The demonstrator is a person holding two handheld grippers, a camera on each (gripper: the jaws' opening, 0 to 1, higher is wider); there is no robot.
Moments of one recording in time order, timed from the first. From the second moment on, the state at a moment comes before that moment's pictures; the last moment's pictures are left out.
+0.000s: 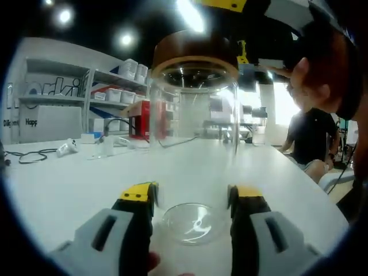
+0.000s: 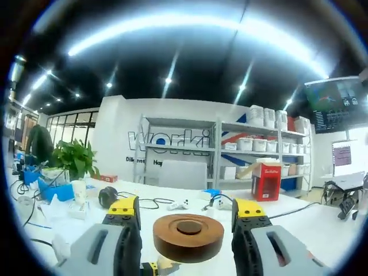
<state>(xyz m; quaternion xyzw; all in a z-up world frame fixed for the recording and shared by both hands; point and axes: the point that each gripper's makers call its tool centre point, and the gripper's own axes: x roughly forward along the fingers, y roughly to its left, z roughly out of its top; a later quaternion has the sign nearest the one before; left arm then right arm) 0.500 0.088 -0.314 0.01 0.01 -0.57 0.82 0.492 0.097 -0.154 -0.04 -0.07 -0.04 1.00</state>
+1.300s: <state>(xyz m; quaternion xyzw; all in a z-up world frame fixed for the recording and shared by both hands) 0.500 0.089 -0.314 0.01 0.01 -0.57 0.82 0.514 0.093 -0.188 -0.03 0.00 -0.04 1.00</state>
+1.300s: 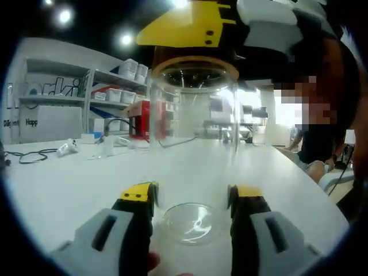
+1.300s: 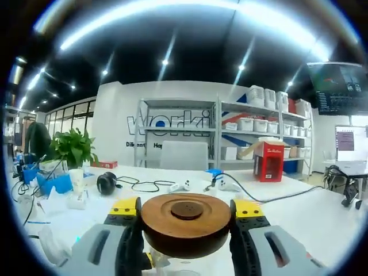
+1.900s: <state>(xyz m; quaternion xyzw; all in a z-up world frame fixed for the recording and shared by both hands) 0.500 0.089 -0.314 0.01 0.01 -0.57 0.82 0.516 0.096 -0.188 -0.02 -0.01 -0.02 1.00</state>
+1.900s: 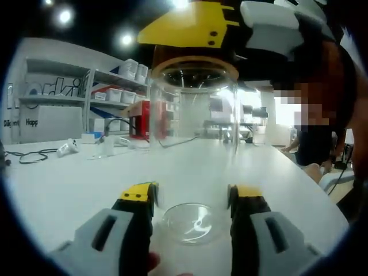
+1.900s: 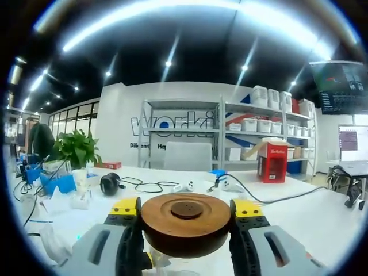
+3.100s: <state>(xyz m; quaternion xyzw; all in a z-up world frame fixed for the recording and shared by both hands) 0.501 0.089 -0.314 0.01 0.01 -0.57 0.82 0.514 0.100 -0.188 -0.04 -0.02 0.08 1.00</state>
